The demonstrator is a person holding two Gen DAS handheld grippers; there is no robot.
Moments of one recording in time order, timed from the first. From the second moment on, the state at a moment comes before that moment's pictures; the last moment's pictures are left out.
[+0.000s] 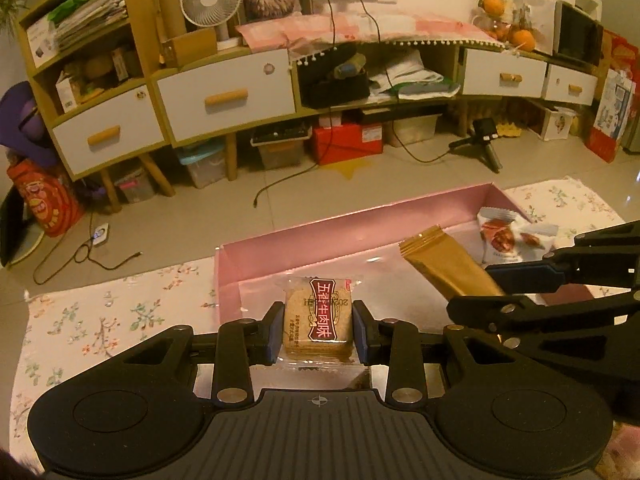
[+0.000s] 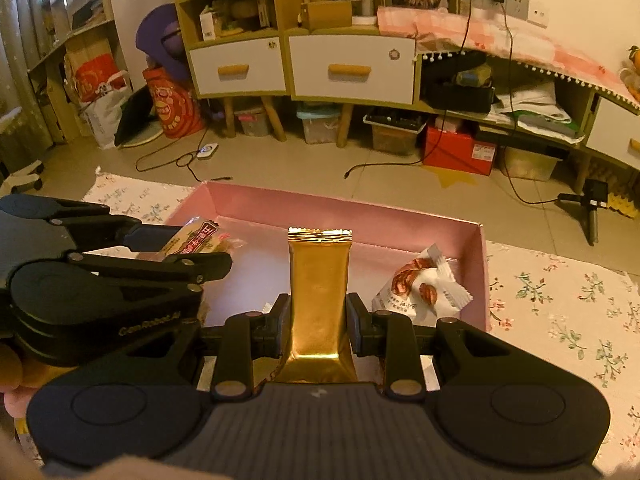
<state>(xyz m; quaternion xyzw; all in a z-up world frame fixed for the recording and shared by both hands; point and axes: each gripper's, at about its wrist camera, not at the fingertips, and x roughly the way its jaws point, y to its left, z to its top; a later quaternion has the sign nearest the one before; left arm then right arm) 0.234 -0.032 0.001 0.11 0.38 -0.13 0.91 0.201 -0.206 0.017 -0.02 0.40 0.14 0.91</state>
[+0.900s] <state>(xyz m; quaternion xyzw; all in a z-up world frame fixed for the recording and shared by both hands) 0.229 -0.033 0.005 0.11 0.37 -0.13 0.91 0.195 -0.215 0.027 -0.02 0.40 0.13 0.91</state>
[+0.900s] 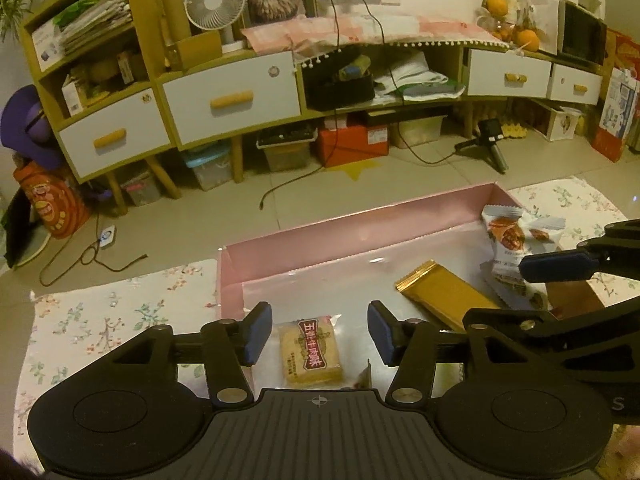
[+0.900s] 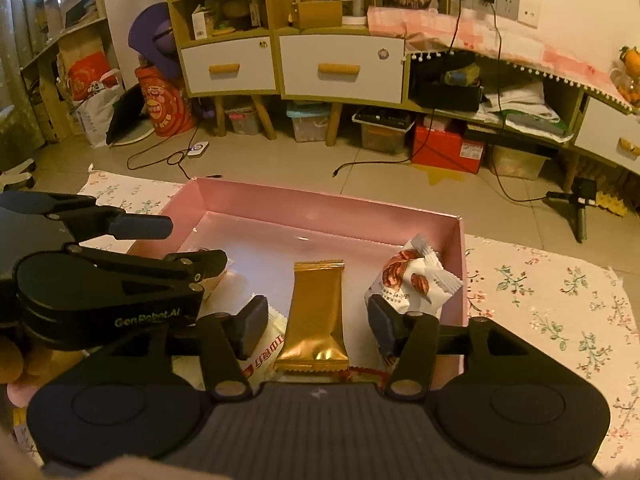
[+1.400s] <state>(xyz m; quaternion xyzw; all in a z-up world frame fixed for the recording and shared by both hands) 0.191 -0.018 0.033 0.10 0.37 -0.12 0.92 0.162 -0.222 0.053 -0.03 0.39 0.13 0.91</state>
